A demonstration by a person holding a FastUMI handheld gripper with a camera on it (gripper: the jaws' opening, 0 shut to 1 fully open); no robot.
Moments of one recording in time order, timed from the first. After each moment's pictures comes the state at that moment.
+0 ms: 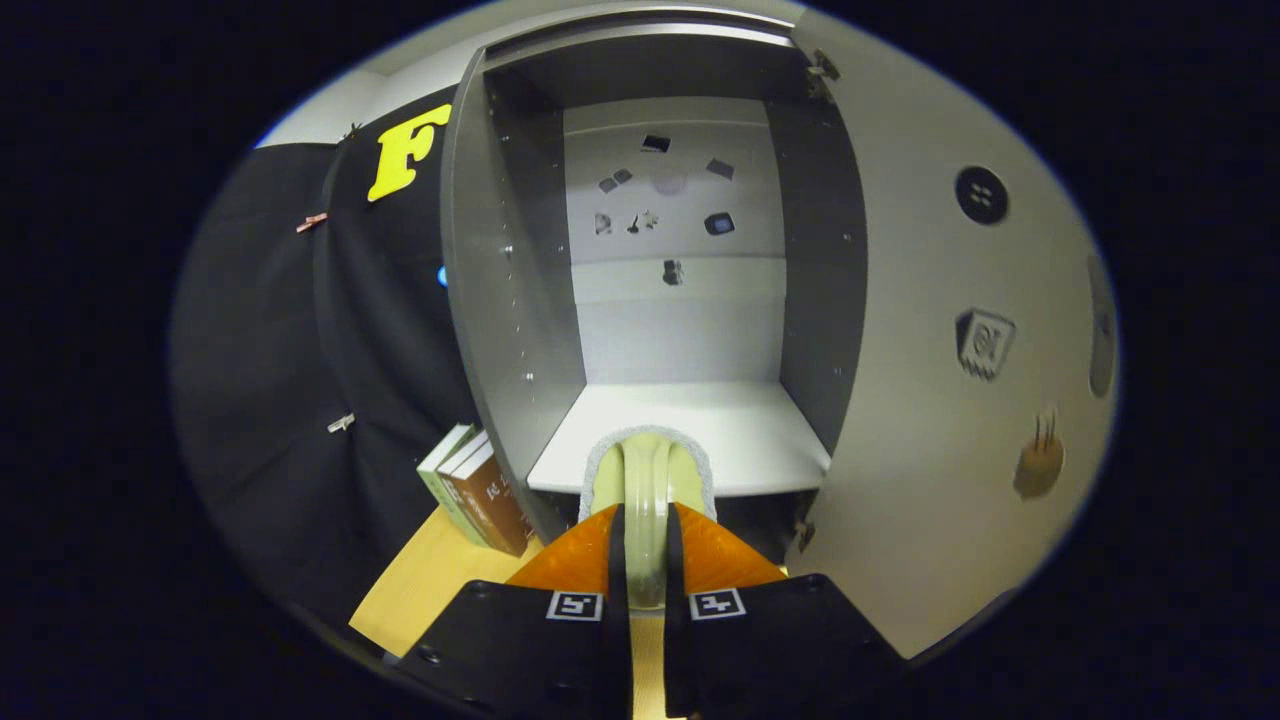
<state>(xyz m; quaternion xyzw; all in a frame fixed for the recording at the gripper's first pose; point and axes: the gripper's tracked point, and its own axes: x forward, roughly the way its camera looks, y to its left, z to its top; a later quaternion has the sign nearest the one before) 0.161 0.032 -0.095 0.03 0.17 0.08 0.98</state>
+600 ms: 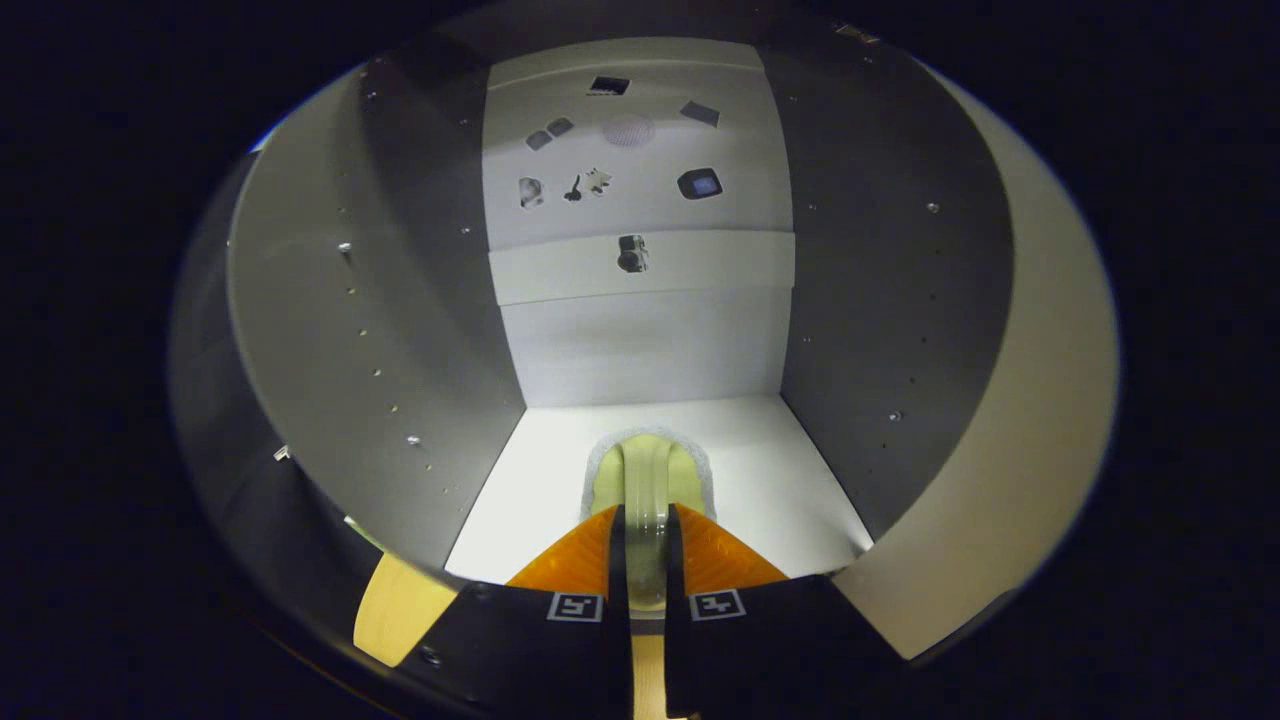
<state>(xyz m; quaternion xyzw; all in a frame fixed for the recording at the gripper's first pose) 0.314 0.026 -0.135 0.05 0.22 0.03 0.97</state>
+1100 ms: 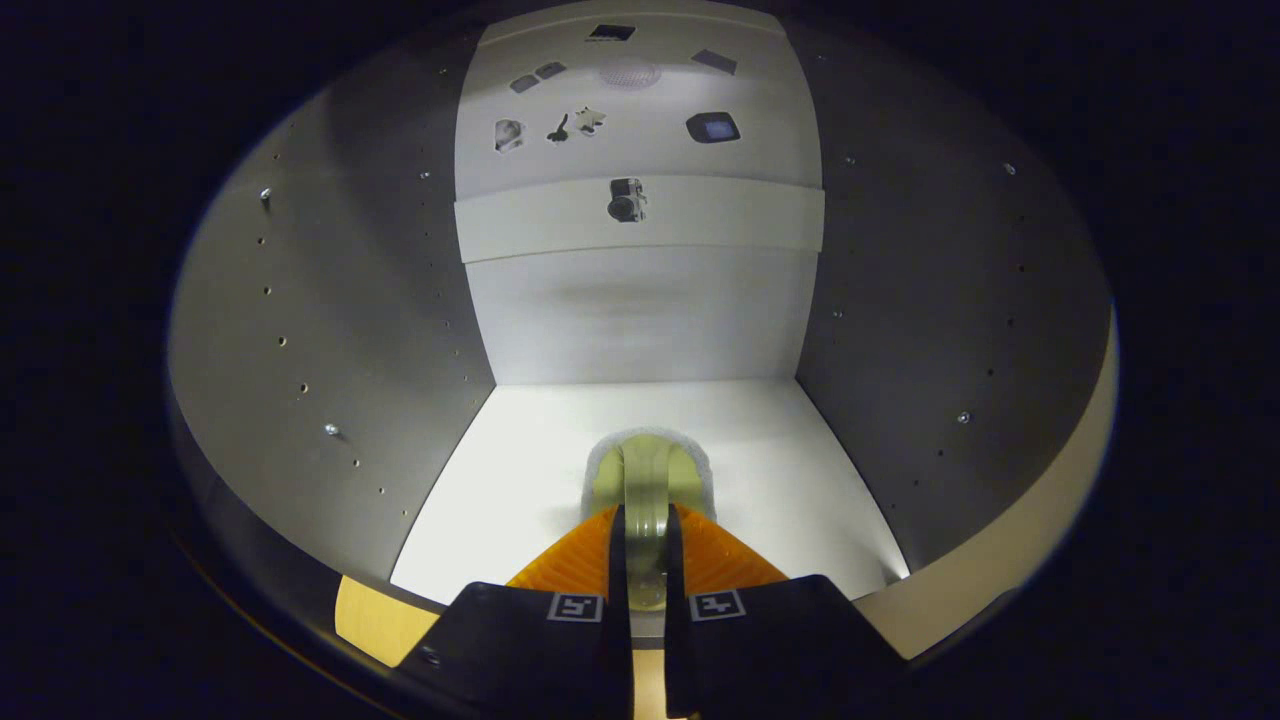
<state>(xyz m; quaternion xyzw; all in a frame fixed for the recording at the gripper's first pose) 0.358 0.026 -0.180 0.03 0.26 0.03 0.97</state>
